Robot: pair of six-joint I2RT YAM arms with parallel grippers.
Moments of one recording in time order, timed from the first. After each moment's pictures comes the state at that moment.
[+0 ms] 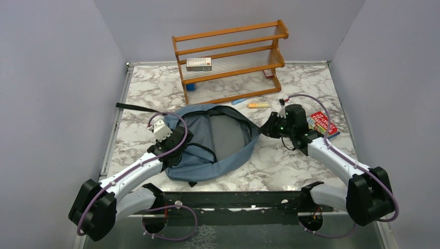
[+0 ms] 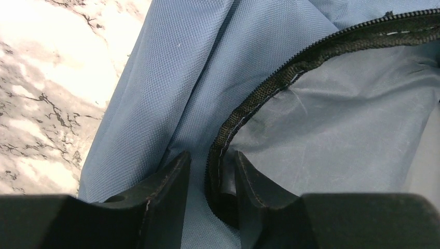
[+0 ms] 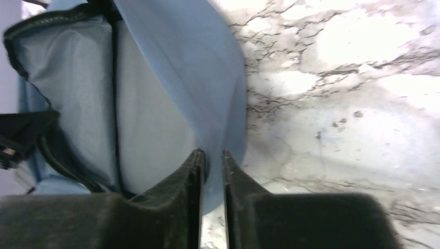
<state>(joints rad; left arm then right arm) -0.59 1.03 0.50 -0.45 -0.63 -1.09 0.35 1.19 0.63 -0.07 -0.24 0.52</state>
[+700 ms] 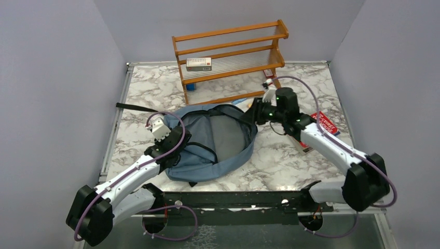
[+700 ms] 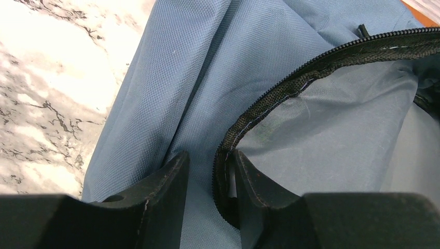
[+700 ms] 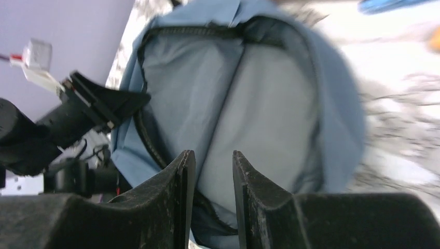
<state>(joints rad) -0.59 0.97 0.50 -0.45 -0.64 -1.06 0.44 1.25 0.90 -0.08 -0.43 0.48</state>
